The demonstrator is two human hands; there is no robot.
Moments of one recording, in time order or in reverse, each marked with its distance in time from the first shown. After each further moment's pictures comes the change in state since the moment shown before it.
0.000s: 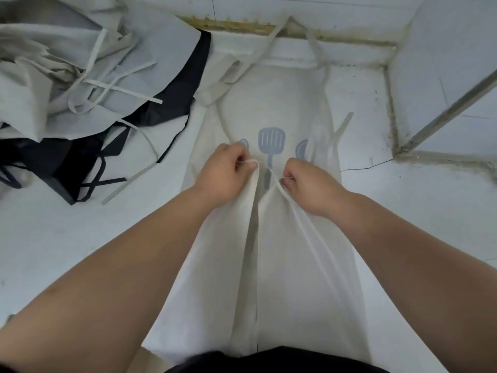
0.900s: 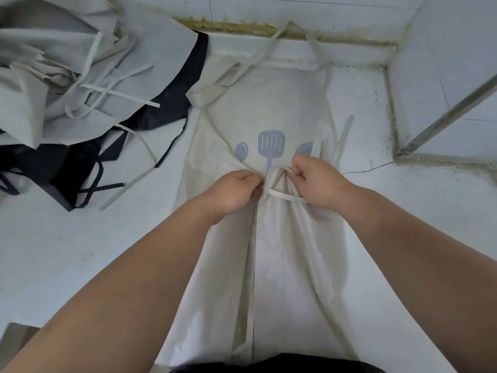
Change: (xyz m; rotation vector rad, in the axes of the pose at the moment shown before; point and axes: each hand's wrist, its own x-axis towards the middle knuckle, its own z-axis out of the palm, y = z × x) left_hand -0.009 0.013 0.010 -0.432 -0.330 -0.376; right_hand 0.009 0.013 -0.009 0.150 0.094 -0.018
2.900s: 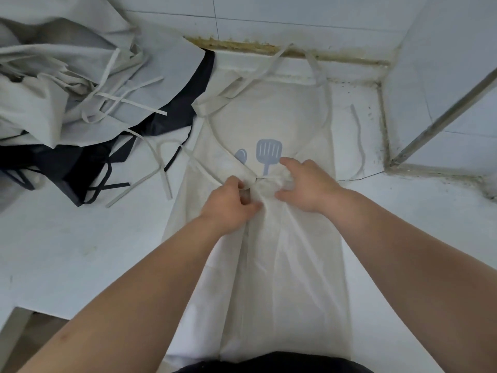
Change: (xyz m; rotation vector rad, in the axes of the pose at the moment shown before) left_hand -0.022 -0.009 0.015 0.382 0.236 0.030; right_hand -0.009 -0.016 -0.012 -0.153 -0.128 0.135
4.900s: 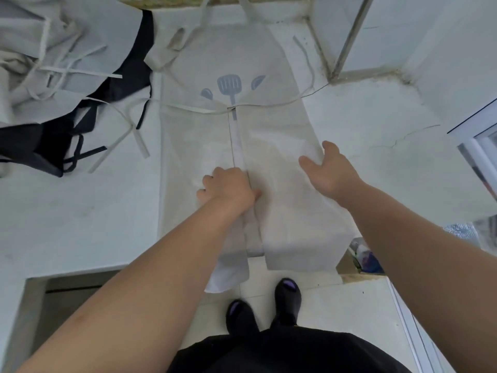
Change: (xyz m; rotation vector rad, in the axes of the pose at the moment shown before) left_hand -0.102 -0.018 0.039 0.431 -0.124 -0.013; right_hand -0.156 0.013 0.085 0.525 0.364 0.511
